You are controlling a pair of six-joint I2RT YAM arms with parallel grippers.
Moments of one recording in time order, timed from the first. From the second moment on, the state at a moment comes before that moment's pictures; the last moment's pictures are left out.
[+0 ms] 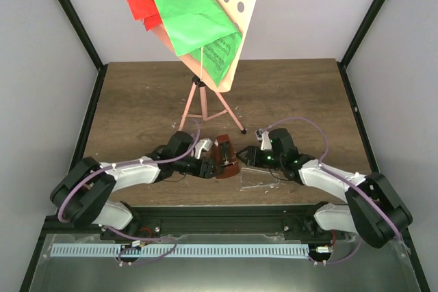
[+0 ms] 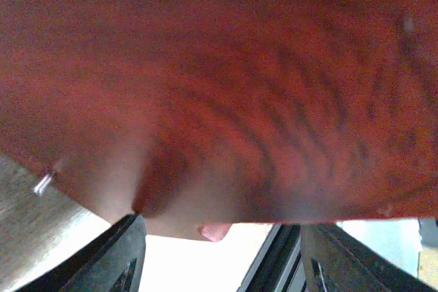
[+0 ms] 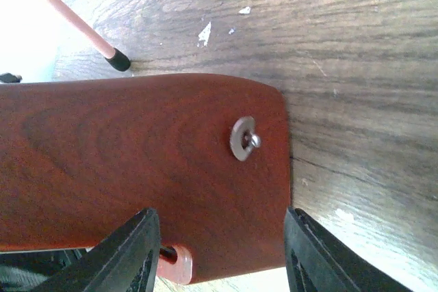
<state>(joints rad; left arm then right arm) -0.70 1.42 0.52 0.15 0.63 -0.60 0.55 1.22 0.43 0.11 -0.45 0.70</state>
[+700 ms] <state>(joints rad) -0.74 0.89 0.53 -0.14 0.44 -0.48 0.46 1.04 0.47 0.03 -0.44 0.64</state>
